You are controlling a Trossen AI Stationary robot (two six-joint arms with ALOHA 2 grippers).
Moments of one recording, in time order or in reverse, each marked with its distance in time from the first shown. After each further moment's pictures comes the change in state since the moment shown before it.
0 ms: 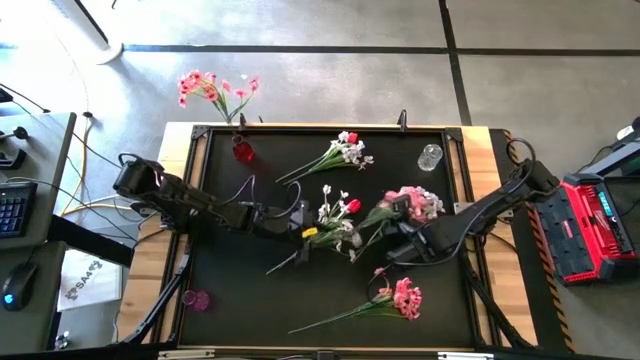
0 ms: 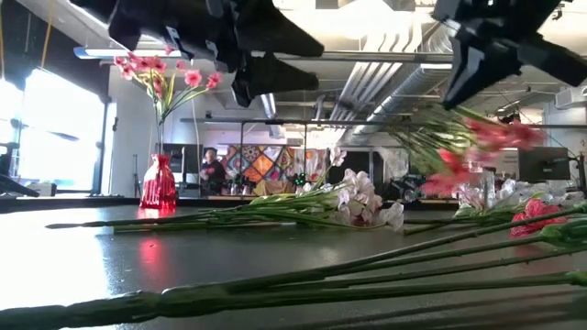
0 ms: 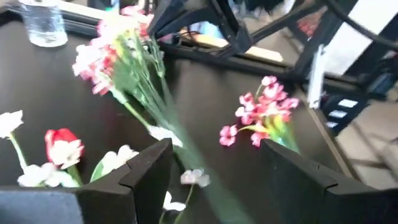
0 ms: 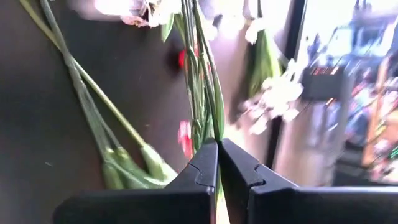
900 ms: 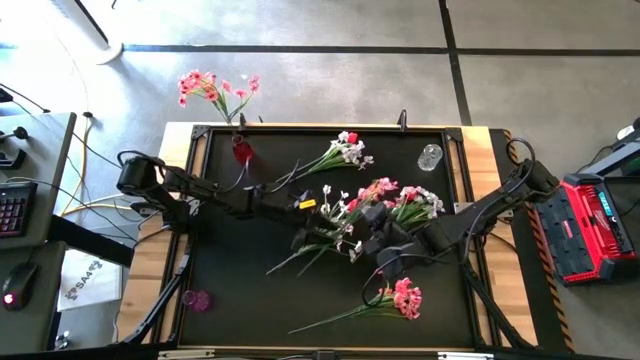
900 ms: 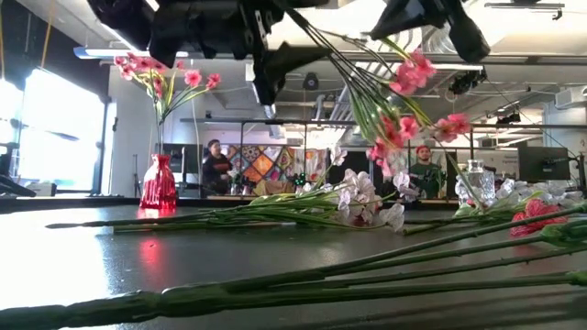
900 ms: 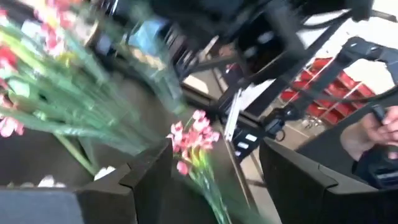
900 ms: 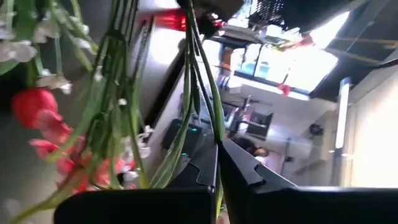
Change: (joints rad) left arm 0.157 0.010 0.003 0.164 0.423 -0.259; right arm -0.006 0.002 0.002 0.649 0.379 -1.057
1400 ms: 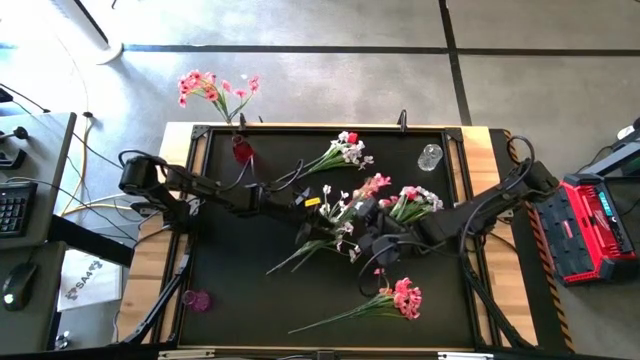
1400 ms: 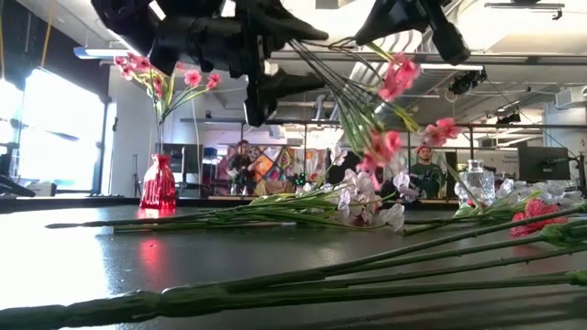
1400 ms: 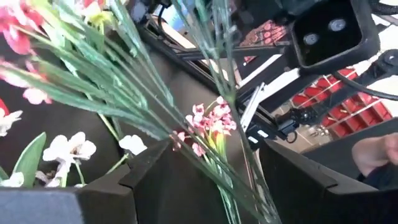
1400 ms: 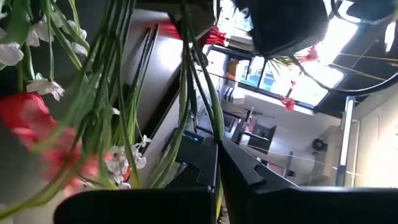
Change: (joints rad) left arm 0.025 0.015 0.000 -0.088 -0.008 -0.115; right arm -0.070 0.000 0.000 0.092 -0.103 -0.139
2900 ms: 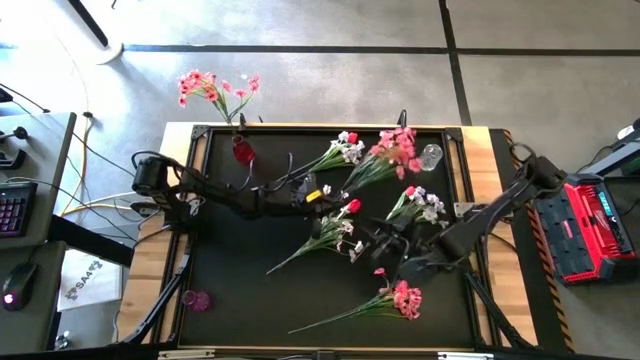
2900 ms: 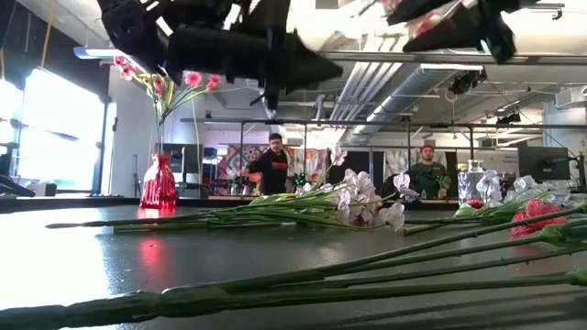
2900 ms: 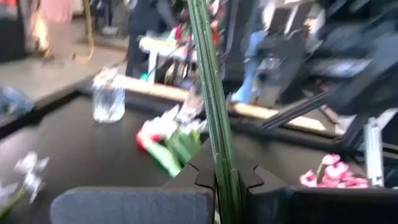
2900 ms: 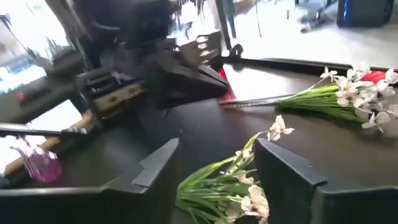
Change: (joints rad) left arm 0.000 0.096 0.001 0.309 -0.377 0.497; right arm 0.202 -0.097 -0.248 0.221 0.091 2.090
